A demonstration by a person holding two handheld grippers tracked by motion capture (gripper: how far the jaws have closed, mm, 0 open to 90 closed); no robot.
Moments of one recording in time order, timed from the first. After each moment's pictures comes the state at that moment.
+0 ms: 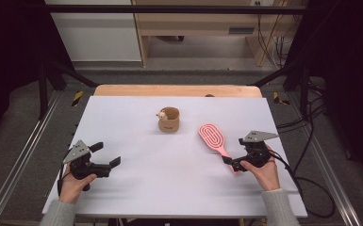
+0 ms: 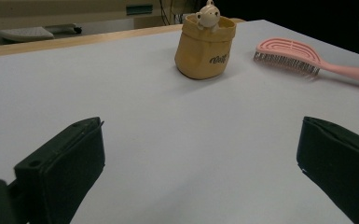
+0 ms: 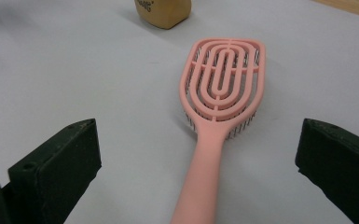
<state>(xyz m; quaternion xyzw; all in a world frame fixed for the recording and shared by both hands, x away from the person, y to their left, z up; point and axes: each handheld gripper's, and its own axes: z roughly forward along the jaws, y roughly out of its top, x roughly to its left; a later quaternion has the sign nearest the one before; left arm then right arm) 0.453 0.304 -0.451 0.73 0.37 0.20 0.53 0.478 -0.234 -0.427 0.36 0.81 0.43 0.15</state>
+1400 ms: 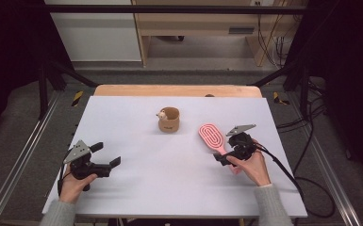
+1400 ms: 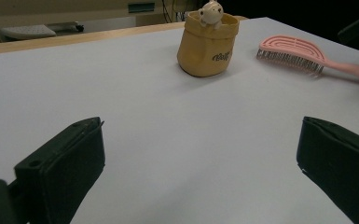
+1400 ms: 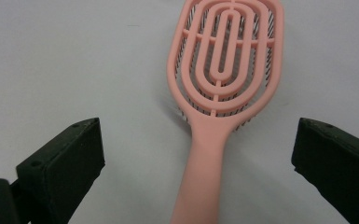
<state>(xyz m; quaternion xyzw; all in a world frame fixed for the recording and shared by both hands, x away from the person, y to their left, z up) 0.454 0.304 -0.453 0.73 0.37 0.20 0.53 0.508 -0.199 -0.434 0.39 0.85 0.32 0.13</state>
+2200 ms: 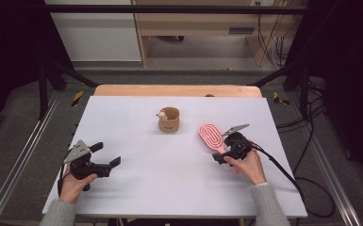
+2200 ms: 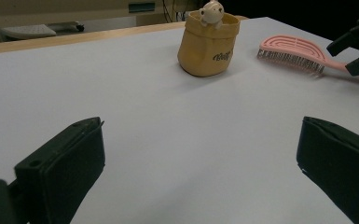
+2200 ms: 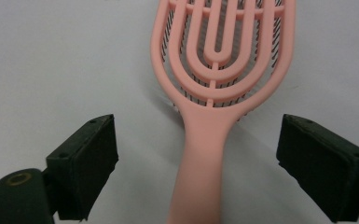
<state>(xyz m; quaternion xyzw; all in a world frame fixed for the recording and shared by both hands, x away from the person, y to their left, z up) 0.454 0.304 -0.453 0.73 0.37 0.20 0.53 0.519 -0.192 -0.450 0.42 0.85 0.28 0.12</state>
